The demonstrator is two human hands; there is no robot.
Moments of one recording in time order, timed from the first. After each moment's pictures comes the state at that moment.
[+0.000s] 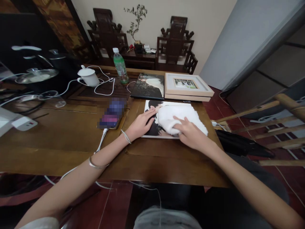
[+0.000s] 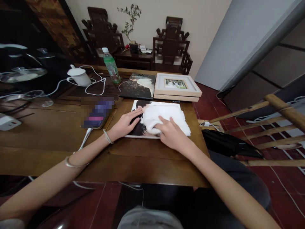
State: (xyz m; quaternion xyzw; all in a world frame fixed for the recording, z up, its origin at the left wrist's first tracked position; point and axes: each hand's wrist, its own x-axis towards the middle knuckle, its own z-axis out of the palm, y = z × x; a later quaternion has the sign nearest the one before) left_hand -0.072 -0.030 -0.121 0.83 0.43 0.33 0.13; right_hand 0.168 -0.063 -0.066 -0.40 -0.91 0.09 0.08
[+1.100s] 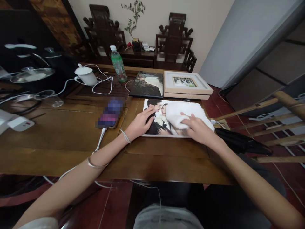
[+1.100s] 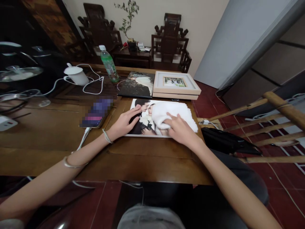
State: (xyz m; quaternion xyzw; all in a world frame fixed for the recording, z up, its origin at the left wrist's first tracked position) left_hand -0.069 -0.033 -0.120 0.83 0.43 0.34 0.12; right_hand 0.194 -0.053 -0.061 -0.43 -0.89 0.09 0.08
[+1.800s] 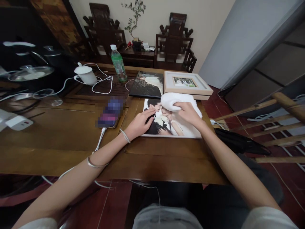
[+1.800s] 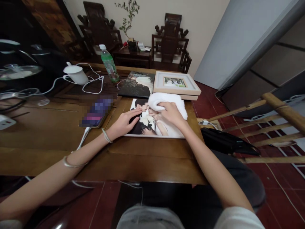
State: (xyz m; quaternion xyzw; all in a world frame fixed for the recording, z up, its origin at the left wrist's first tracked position) left_hand -0.070 -0.031 -0.121 0.83 0.43 0.34 0.12; right_hand 0.163 0.010 -0.065 -0.46 -0.84 0.16 0.24
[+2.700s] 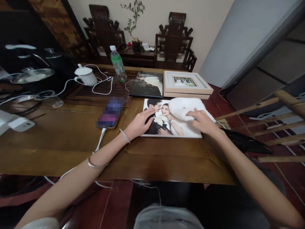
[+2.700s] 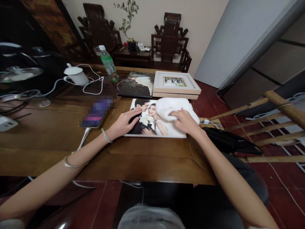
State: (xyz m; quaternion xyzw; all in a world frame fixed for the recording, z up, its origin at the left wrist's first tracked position) left_hand -0.071 -0.031 -0.120 0.83 0.43 0.33 0.11; right_hand 0.219 -0.016 -0.069 -0.43 -0.88 0.10 0.16
